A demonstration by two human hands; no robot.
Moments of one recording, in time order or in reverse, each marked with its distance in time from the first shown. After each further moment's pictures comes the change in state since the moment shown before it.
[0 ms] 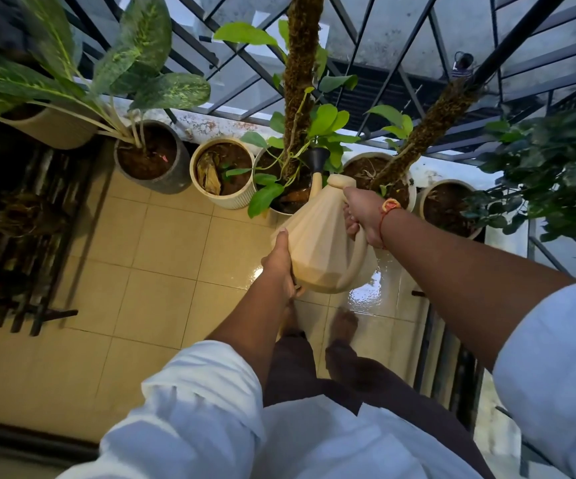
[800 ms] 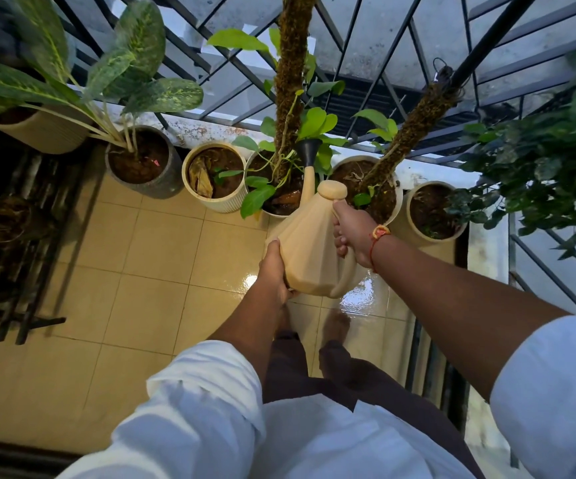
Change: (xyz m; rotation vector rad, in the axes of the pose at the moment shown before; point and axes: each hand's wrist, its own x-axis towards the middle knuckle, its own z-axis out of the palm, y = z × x) left_hand 0.001 -0.023 -0.012 -0.055 -0.119 0.045; right_hand -0.038 0.043 0.004 0.016 0.045 -0.084
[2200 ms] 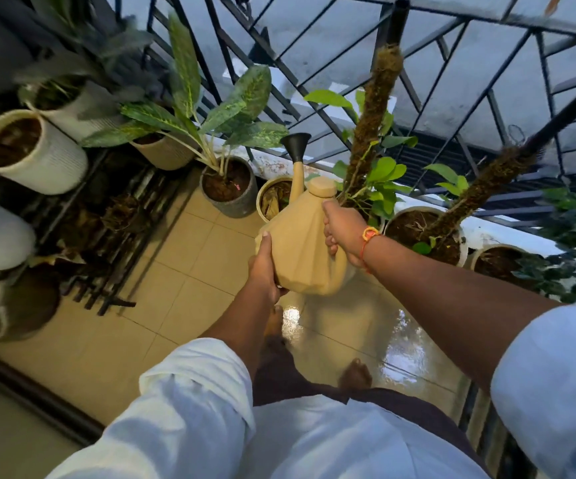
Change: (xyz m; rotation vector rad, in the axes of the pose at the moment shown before) left_hand -0.046 0.074 -0.090 -0.226 0.141 0.280; right_hand -0.042 -0.053 0.104 -0.145 -0.255 -0.241
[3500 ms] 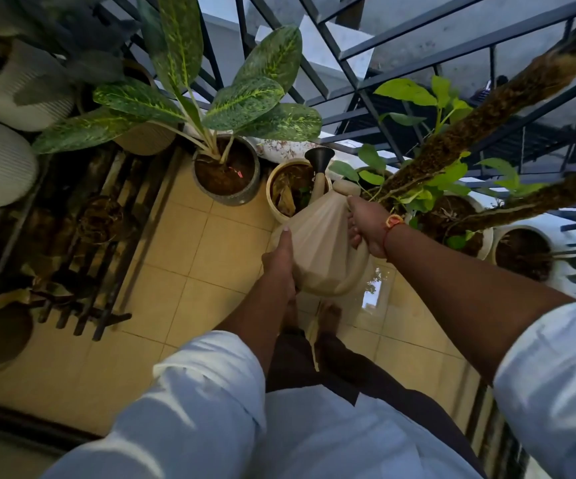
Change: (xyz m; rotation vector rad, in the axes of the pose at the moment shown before) left_hand 0.130 0.140 -0.041 0.224 0.036 -0.282; right_hand 0.145 -0.062 0.127 0.050 0.212 0.274
